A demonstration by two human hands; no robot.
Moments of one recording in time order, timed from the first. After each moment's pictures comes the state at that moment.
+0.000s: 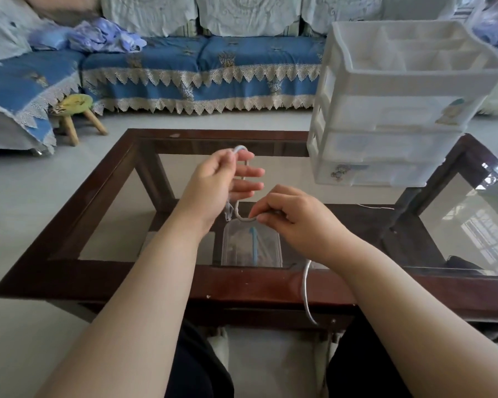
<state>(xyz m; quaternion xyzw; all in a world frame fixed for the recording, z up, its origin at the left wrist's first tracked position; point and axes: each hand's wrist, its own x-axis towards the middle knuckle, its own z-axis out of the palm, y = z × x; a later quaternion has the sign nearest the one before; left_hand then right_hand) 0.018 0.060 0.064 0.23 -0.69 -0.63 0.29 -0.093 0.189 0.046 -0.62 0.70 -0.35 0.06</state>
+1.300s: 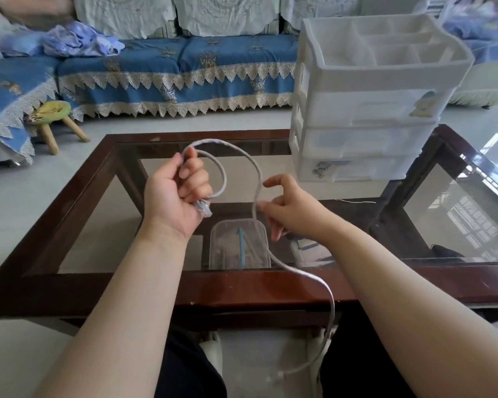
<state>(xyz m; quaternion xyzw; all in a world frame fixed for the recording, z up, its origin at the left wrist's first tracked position) 0.009 0.048 0.056 0.11 -0.29 -0.90 0.32 -0.131 0.190 0.033 -0.41 0.74 -0.42 0.32</state>
